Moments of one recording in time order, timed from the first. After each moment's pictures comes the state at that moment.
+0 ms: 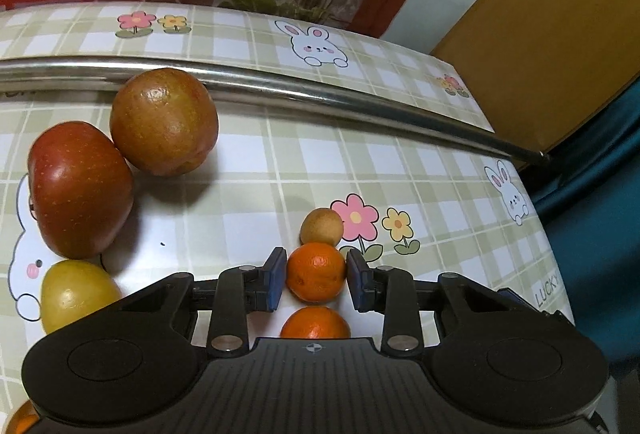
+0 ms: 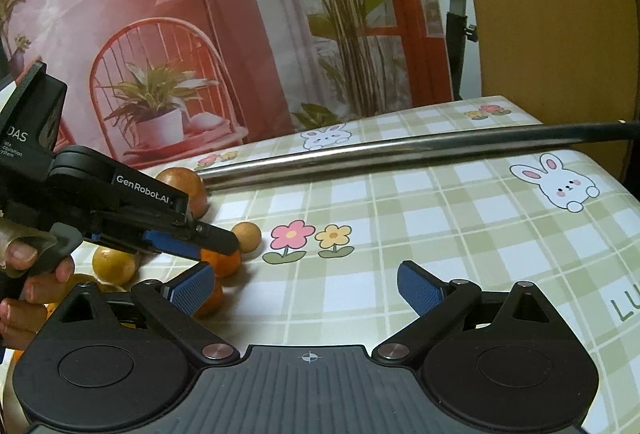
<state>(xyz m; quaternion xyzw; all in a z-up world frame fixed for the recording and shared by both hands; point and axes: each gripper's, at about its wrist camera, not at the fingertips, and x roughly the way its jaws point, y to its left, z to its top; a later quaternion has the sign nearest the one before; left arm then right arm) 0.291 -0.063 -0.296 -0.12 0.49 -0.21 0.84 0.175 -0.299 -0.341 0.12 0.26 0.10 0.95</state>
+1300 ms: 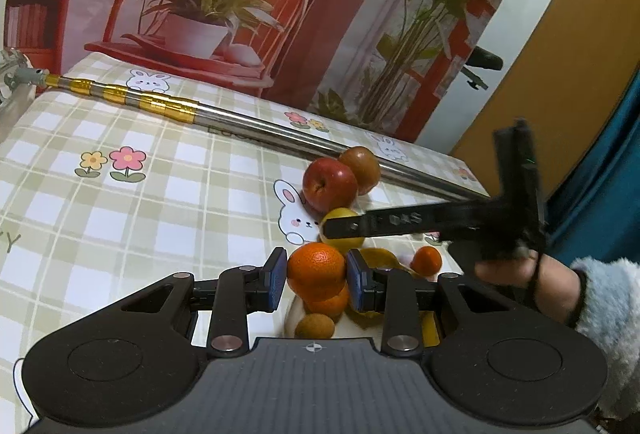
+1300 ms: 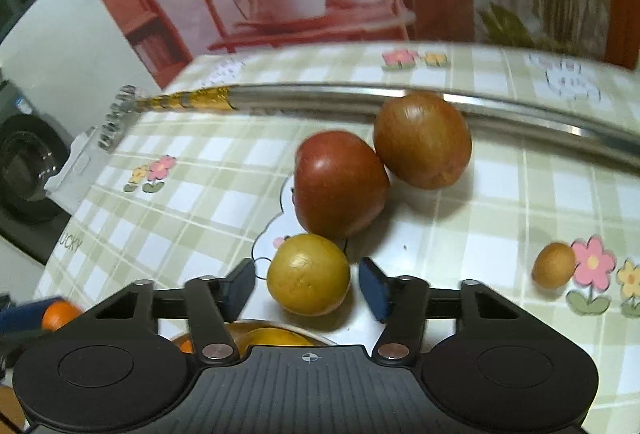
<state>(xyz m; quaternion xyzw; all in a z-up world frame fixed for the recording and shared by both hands) 0.115 0.129 -0.242 -0.15 0.34 -0.15 0.92 0.282 -0.107 -0.318 0.06 0.44 0.25 0.86</state>
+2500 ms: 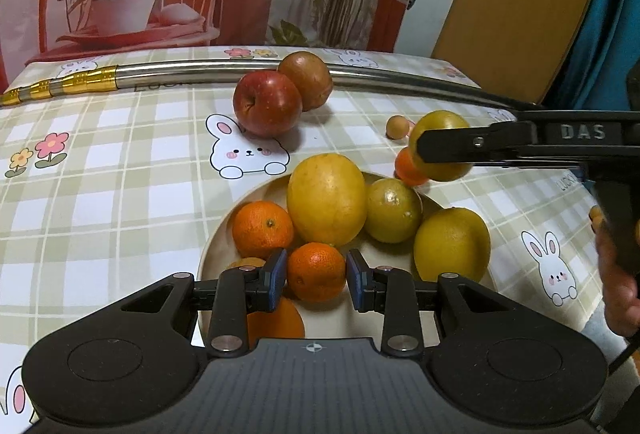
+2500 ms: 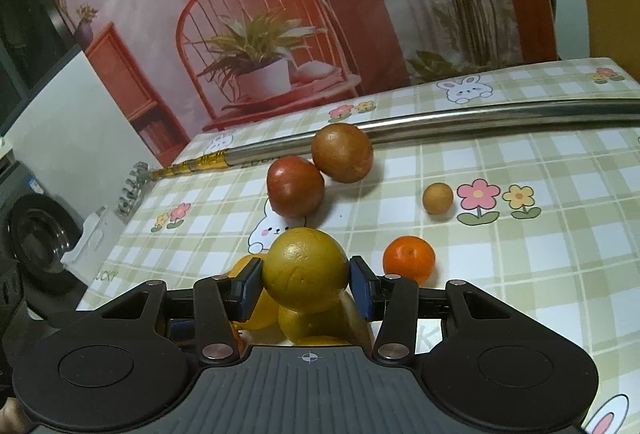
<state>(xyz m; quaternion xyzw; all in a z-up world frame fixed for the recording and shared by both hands) 0.127 0.051 -0.292 -0.02 0.39 -0.19 0.90 0.170 -0.203 -0.294 0.15 0.33 0.22 0.90</state>
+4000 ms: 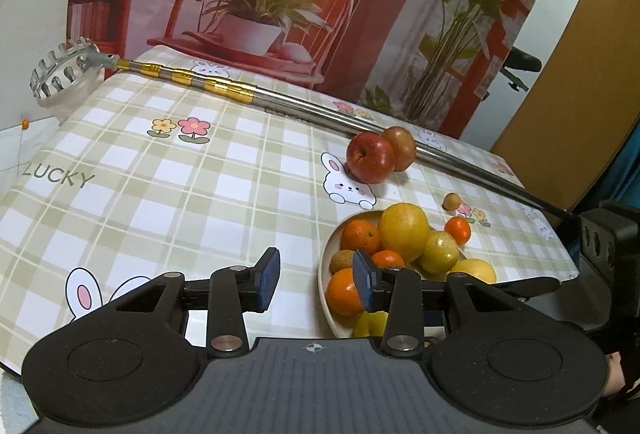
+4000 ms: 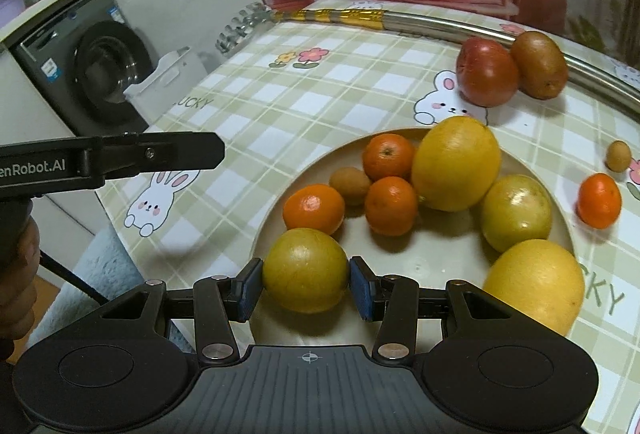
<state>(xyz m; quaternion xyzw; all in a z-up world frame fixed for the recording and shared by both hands) 0.052 0.127 -0.246 -0.14 0.34 -0.07 0.93 0.125 -0.080 -0.319 -0.03 0.43 0.37 0.82</state>
